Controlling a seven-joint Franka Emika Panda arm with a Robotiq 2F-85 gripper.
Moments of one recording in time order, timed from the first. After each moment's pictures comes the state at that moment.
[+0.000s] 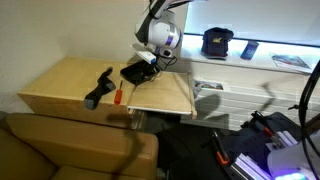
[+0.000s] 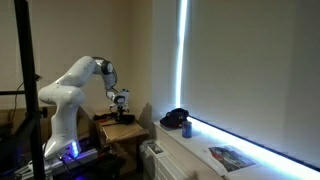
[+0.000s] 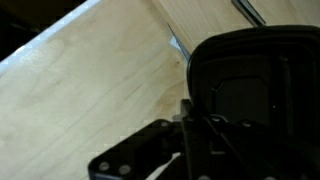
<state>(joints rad) 0.21 0.77 0.10 -1.80 0.50 2.65 0.99</state>
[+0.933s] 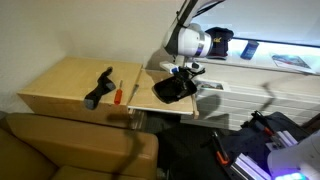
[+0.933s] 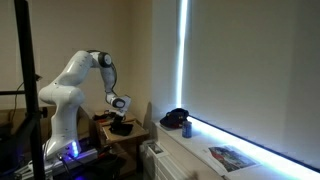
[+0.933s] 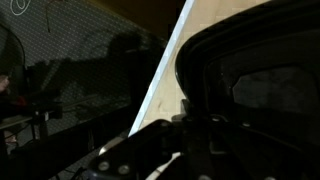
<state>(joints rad) 0.17 0.60 0.00 -2.21 0.50 2.51 1.40</state>
